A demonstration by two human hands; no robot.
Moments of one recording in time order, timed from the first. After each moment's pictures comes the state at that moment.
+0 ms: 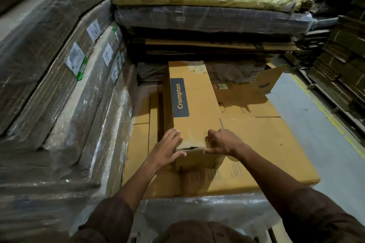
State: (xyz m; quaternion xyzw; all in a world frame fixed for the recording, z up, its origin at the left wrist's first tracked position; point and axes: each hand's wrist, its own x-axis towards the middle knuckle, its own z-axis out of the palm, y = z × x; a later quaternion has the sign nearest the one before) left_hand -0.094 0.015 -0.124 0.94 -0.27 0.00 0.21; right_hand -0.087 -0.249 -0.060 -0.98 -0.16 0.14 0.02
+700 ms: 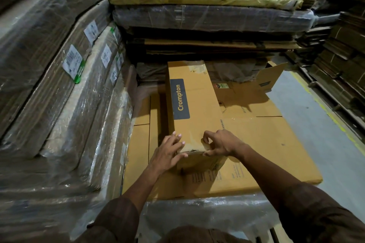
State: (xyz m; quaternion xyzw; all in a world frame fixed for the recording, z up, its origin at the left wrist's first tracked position) left_hand -0.093 0.018 -0.156 0.93 -0.28 0.09 0.24; right_hand -0.068 -0.253 -0.077 -0.96 -0.22 0.16 0.05
